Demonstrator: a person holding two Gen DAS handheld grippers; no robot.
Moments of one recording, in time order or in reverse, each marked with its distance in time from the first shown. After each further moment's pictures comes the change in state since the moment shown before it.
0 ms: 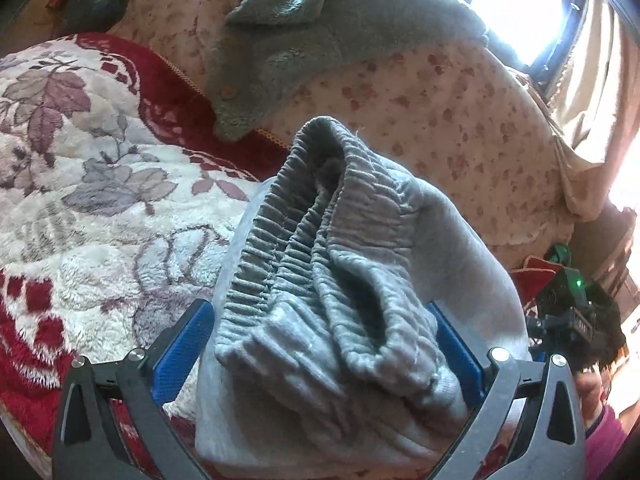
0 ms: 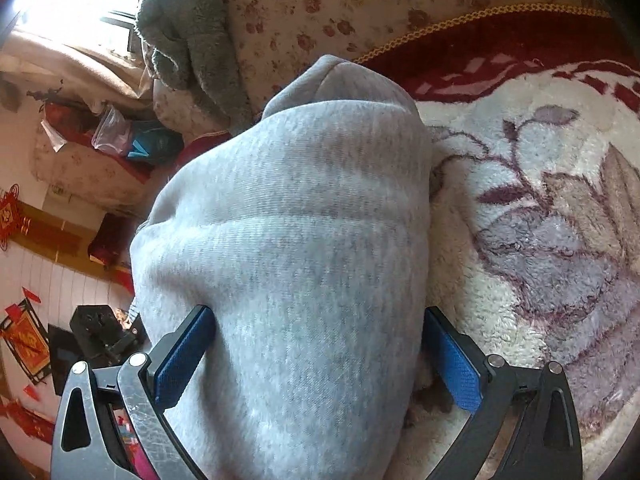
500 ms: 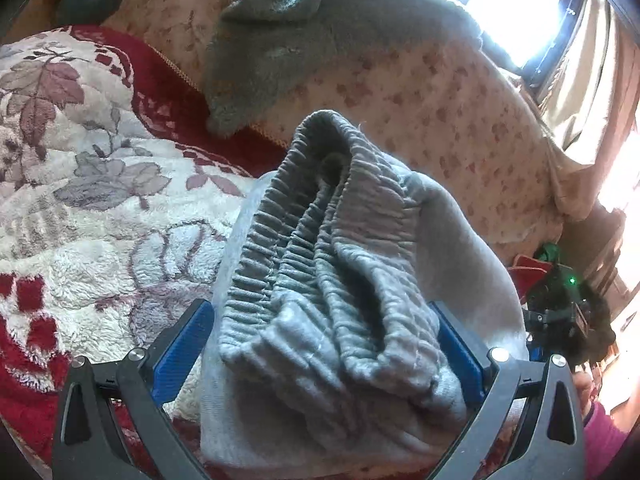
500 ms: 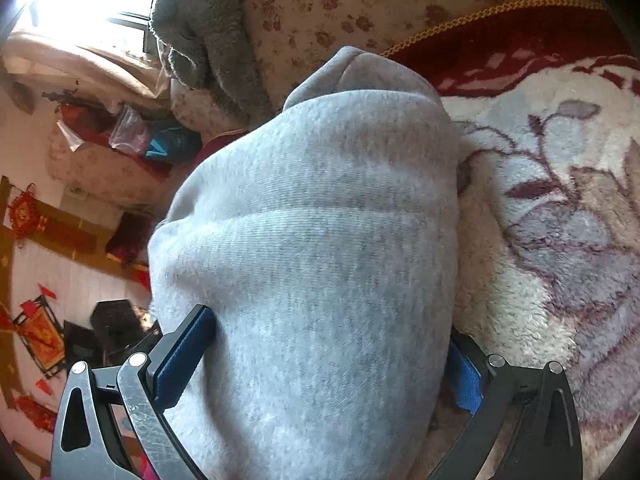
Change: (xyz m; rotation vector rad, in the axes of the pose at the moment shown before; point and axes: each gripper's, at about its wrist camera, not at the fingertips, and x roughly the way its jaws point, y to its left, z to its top) left arm 0.000 0.009 -0.003 -0.009 -0.007 -0.048; right arm 0.005 0.002 -0.002 -0.016 0.001 0.078
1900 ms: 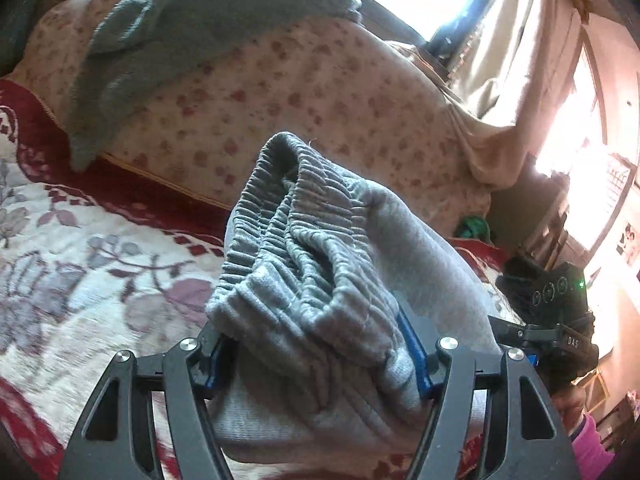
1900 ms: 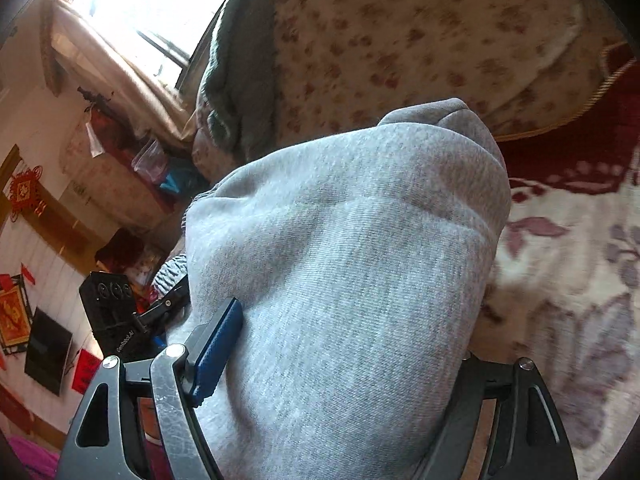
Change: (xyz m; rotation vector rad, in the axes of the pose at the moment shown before) left arm 0.010 -0.196 -0.016 0.143 0.012 -0.201; right arm -0.189 0.017 -0.044 -0.146 -0.276 -0.133
